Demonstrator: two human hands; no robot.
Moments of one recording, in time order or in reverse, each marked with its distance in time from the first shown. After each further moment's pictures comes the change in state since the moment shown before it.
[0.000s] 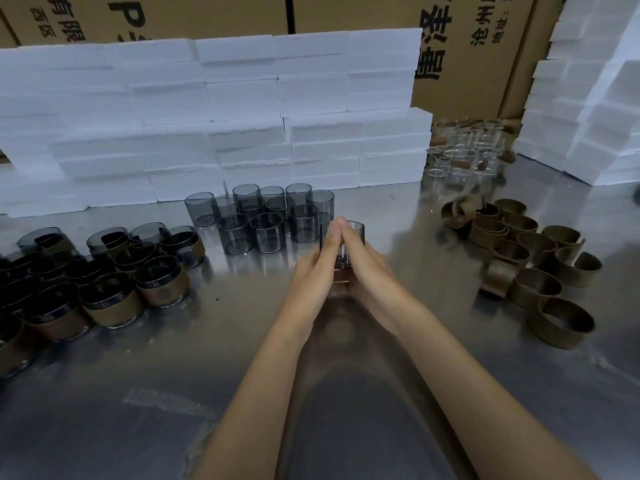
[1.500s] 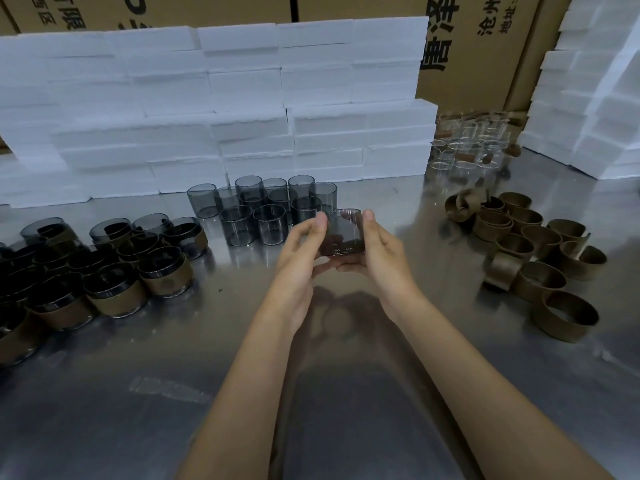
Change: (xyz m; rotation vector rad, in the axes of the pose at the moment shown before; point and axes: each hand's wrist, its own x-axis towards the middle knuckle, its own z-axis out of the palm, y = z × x) left_hand 0.002 -0.002 -0.016 -0.271 0.082 -0.001; right_hand -0.005 -0.007 0.000 -0.040 0.221 -0.183
